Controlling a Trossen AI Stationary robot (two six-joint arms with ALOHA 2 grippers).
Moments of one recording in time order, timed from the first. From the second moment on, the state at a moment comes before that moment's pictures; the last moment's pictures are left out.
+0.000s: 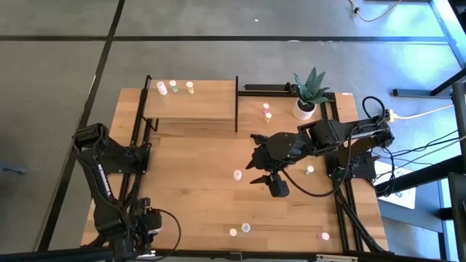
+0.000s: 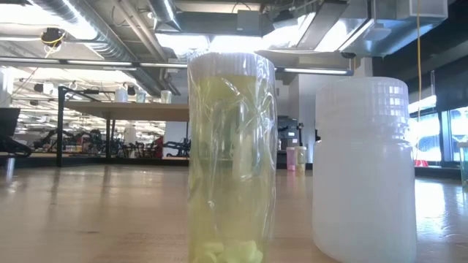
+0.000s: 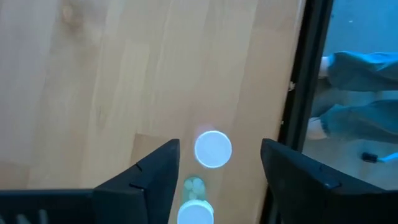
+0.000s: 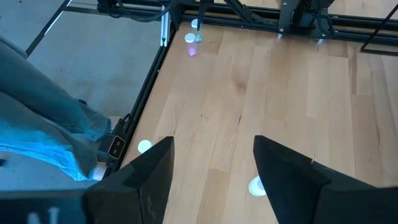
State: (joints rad) left arm -1.19 1.62 1.18 -0.97 -0.31 -1.42; right arm 0.30 1.63 1.88 -0.96 -0.06 0.10
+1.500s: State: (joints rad) left arm -1.17 1.78 1.18 -0.98 -0.25 -1.44; right arm 0.30 1.63 1.88 -0.96 -0.06 0.10
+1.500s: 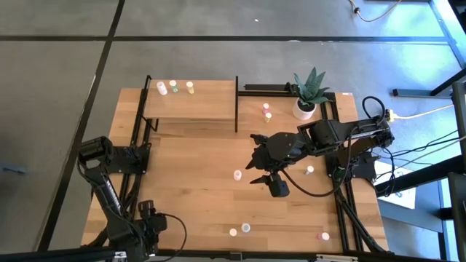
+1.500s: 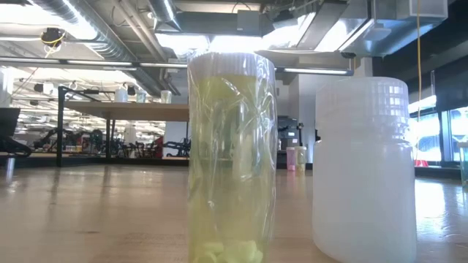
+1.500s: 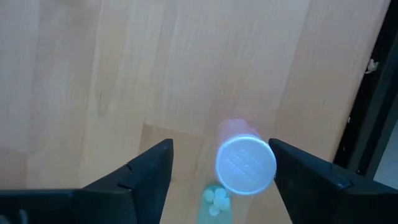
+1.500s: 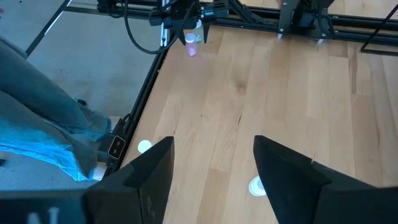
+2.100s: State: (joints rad) left arm -1.17 1.78 1.18 -0.95 -0.24 -1.44; right arm 0.30 1.63 1.88 -0.96 -0.06 0.10
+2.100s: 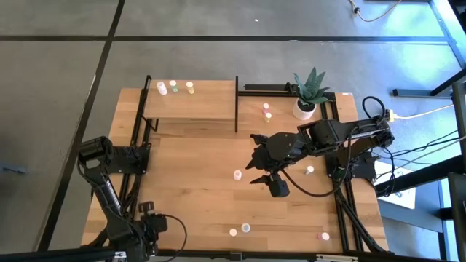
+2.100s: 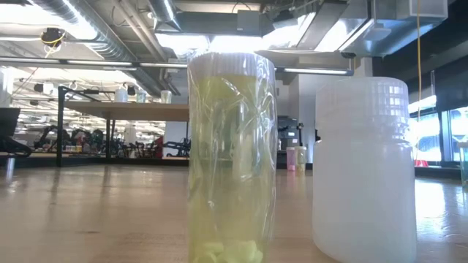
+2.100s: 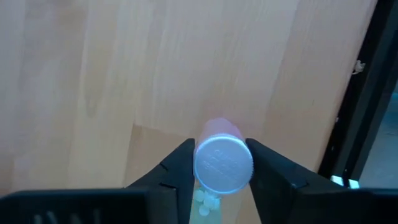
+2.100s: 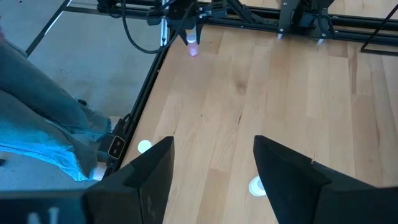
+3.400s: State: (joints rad) left arm -0.80 1.35 1.19 -1.06 -0.38 -1.40; right arm 0.30 1.63 1.88 -0.96 -0.06 0.10
